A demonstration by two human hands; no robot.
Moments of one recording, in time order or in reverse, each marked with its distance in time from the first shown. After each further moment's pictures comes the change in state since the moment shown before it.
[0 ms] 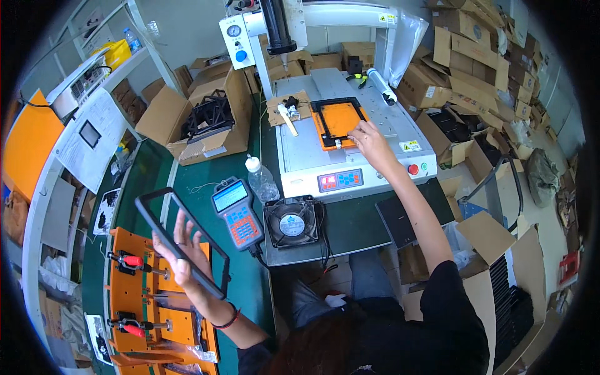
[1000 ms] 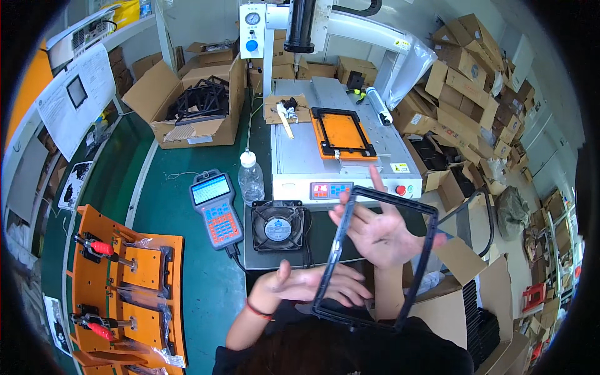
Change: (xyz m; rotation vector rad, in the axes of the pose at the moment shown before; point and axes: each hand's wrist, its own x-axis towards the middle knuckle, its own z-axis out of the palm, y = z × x) left_hand -0.067 -0.077 0.099 -1.058 -1.421 -0.986; right_hand -0.051 -0.169 -0.108 2.209 -0.083 0.346
